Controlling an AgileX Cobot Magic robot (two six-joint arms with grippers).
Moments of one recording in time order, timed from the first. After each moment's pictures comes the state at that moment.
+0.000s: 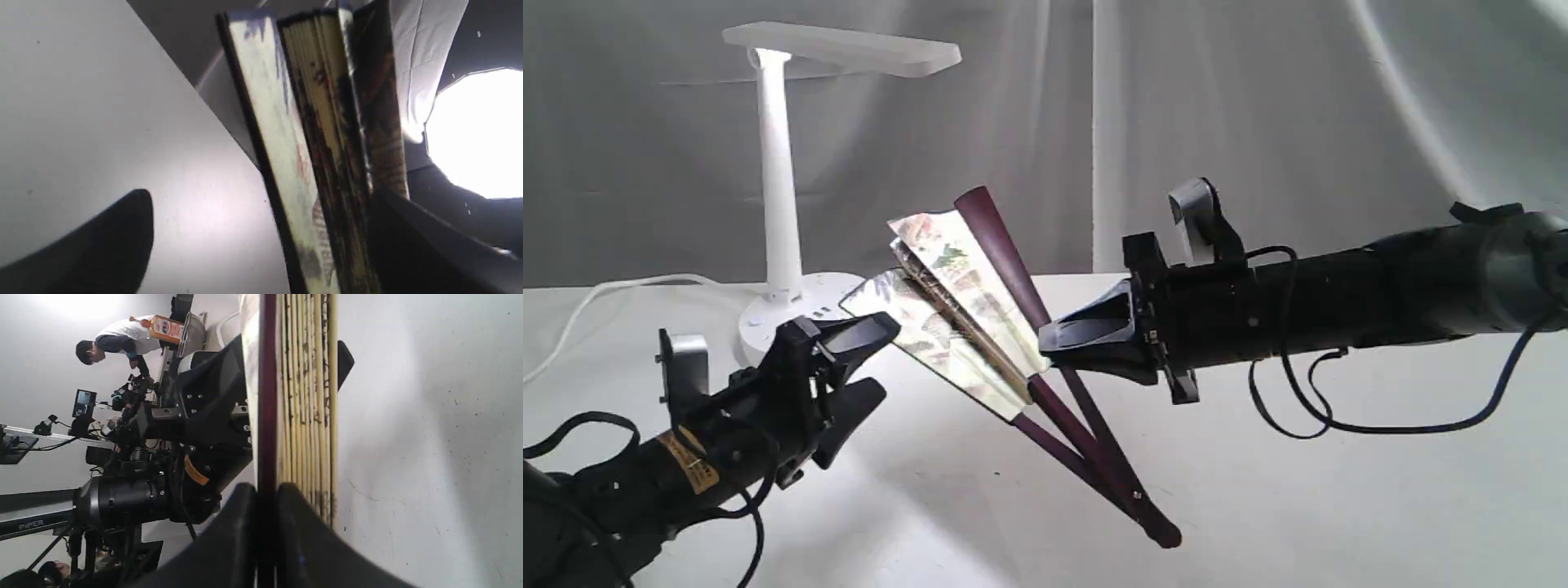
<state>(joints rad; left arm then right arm) -0.14 2.13 -0.80 0.57 -1.21 -1.46 0.17 2.14 -1.38 1.53 1.21 -0.94</state>
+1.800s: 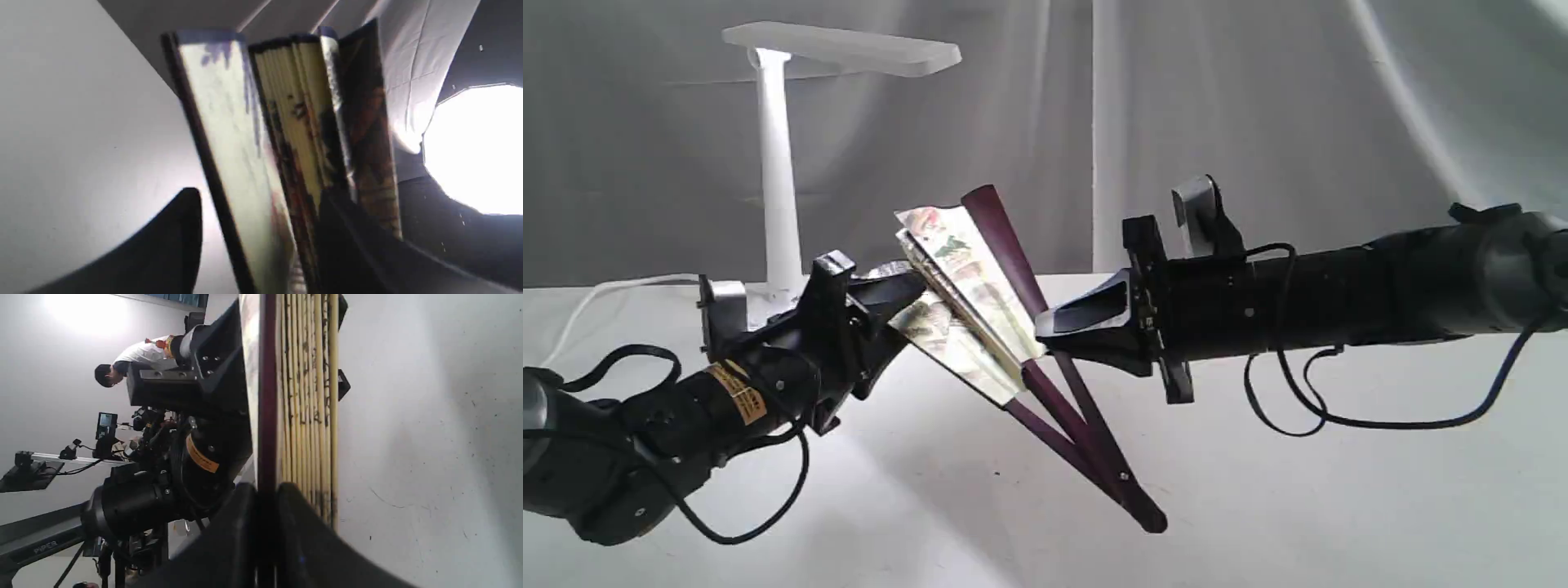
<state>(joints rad) -0.19 2.13 -0.97 0.55 -1.04 -1.59 0.17 2.14 -1.38 1.57 1.21 -0.88</state>
